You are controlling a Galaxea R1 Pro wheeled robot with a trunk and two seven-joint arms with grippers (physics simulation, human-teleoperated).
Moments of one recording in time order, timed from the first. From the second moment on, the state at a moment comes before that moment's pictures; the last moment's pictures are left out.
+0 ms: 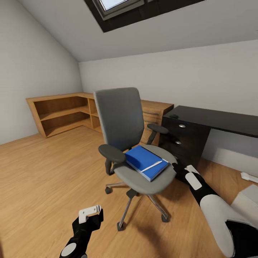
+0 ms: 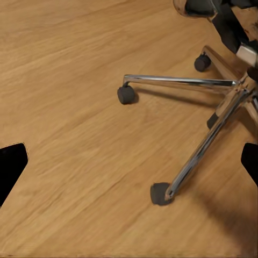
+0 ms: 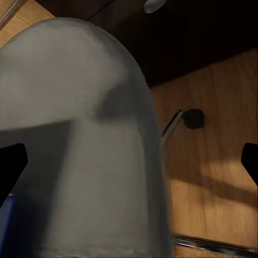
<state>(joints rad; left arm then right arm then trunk) 0.03 -0.09 -0.22 -1.58 0.24 0.38 0.42 -0.90 -0.09 -0.14 -0.42 -0.77 0.18 -0.13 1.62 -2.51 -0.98</state>
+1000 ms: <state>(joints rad) 0.03 -0.09 -0.22 -1.58 0.24 0.37 0.42 -0.90 -0.09 -0.14 -0.42 -0.78 0.18 -0.14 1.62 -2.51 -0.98</state>
